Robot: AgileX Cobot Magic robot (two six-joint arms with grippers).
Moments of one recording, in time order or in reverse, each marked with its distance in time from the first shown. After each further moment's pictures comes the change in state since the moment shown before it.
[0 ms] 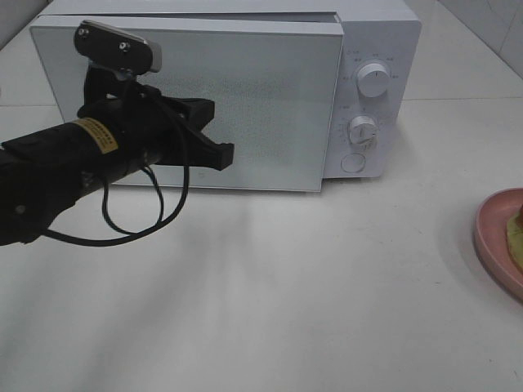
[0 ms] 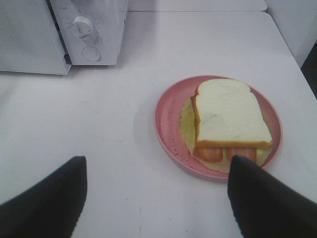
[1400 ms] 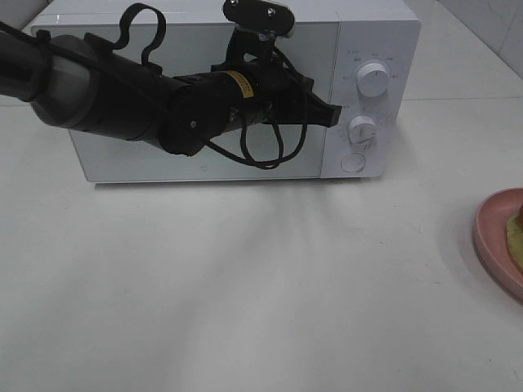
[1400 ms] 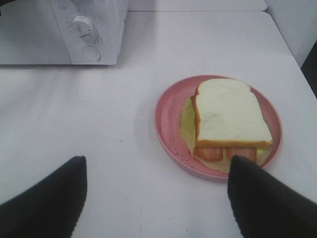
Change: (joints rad) left arm -0.050 0.347 -0.608 0.003 0.336 -0.001; right arm 0.000 0.000 0.000 0.000 0.000 0.000
